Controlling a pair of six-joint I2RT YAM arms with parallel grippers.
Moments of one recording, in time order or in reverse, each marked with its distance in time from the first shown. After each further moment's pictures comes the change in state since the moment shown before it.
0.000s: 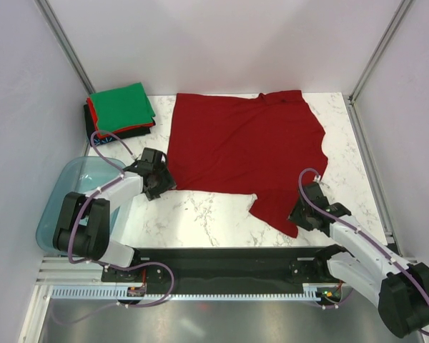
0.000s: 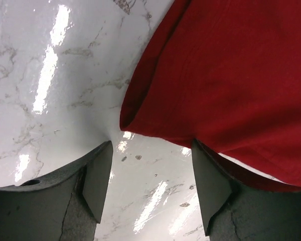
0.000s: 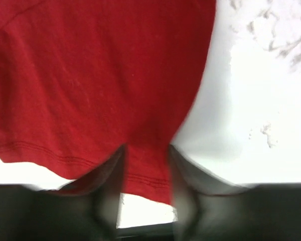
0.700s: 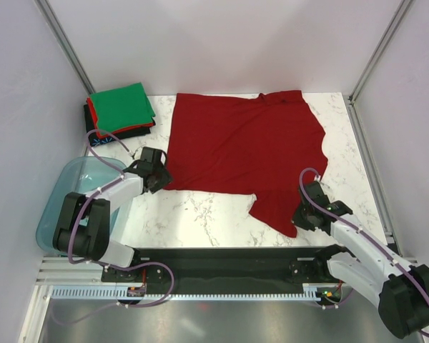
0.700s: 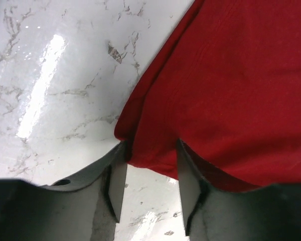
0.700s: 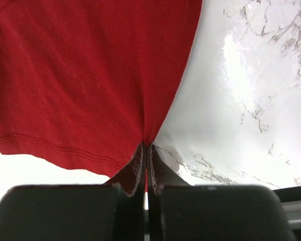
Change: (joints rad) left arm 0.000 -0.009 -0.016 0.128 -0.077 -0.036; right arm 0.005 -0.005 0.032 -0.083 -0.016 -0.006
